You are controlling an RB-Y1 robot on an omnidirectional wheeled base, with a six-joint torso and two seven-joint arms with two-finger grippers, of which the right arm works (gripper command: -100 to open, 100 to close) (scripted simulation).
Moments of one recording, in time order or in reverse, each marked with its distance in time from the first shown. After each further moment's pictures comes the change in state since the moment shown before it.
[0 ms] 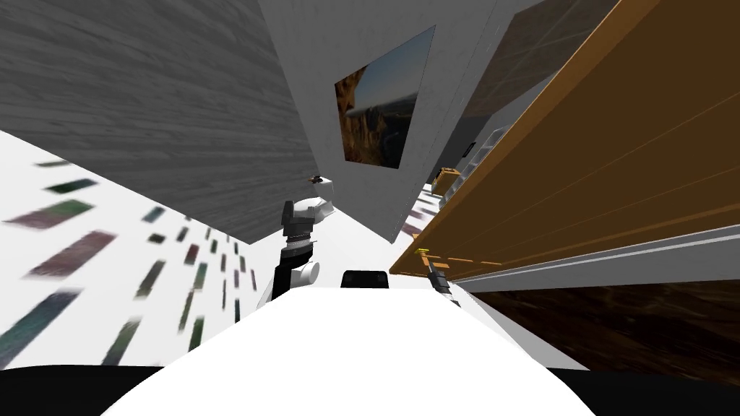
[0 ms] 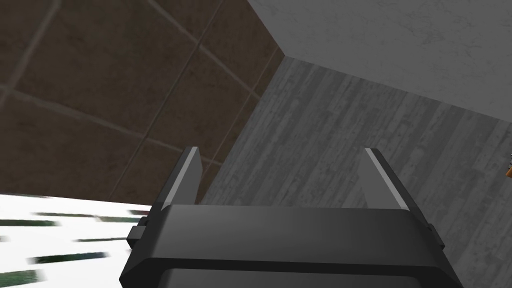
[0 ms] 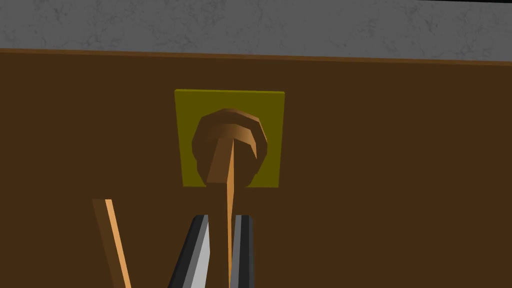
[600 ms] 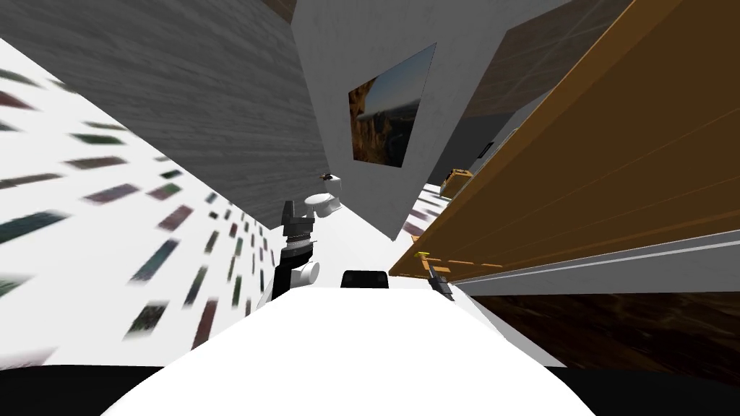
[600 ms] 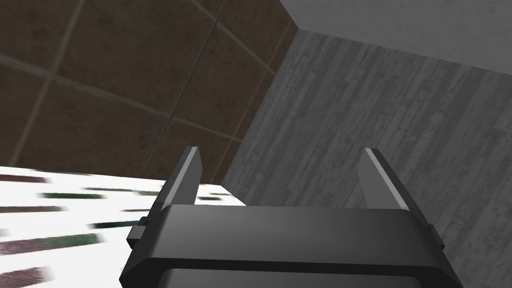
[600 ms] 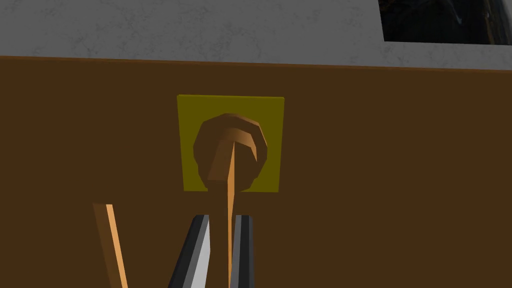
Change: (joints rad) arm 0.028 -0.015 0.052 0.024 0.016 -0.077 -0.017
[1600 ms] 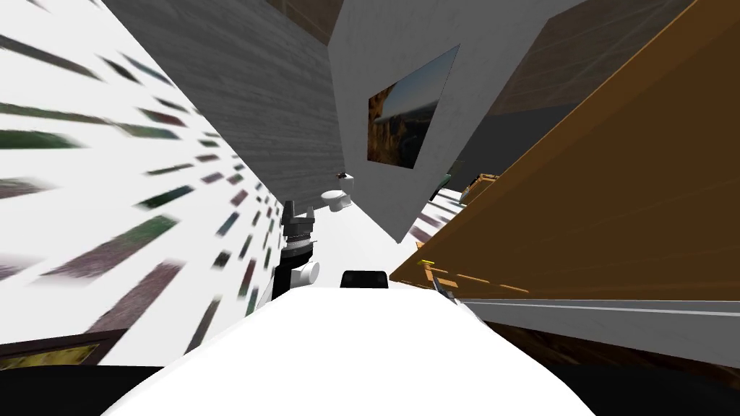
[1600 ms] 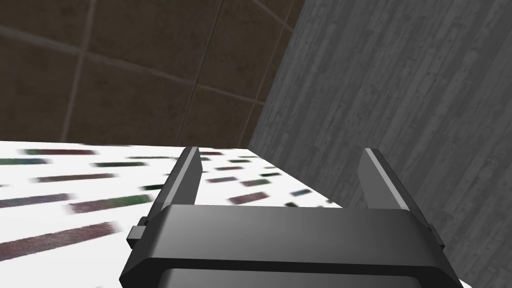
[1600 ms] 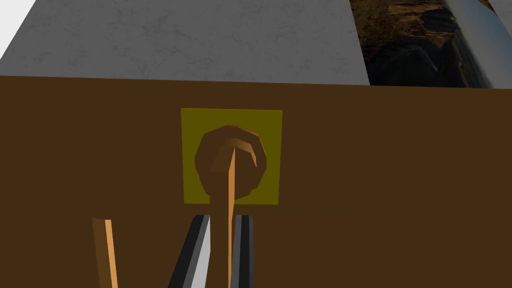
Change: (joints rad) arm 0.058 0.015 0.068 0.081 -0.022 -0.149 -0.008
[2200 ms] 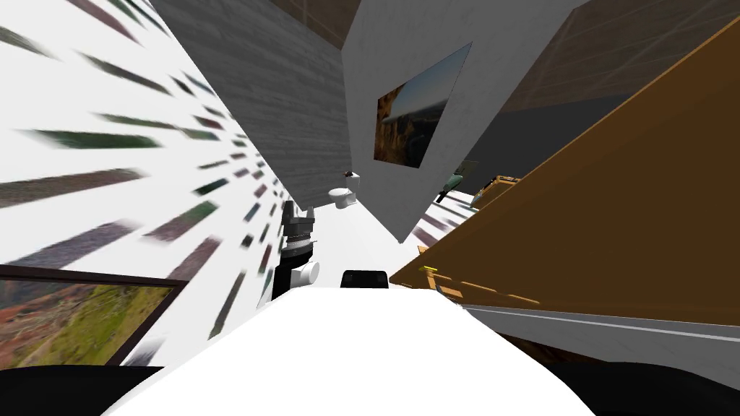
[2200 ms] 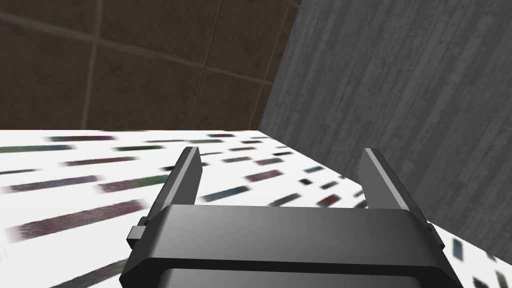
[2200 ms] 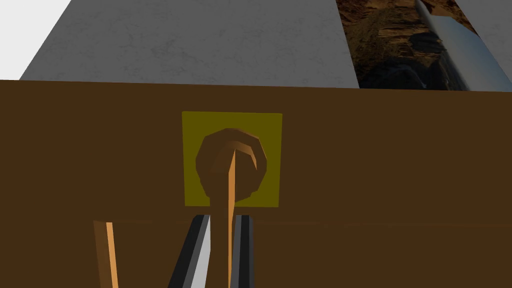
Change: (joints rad) arm 0.037 0.028 0.040 0.060 -0.020 -0.101 0.004
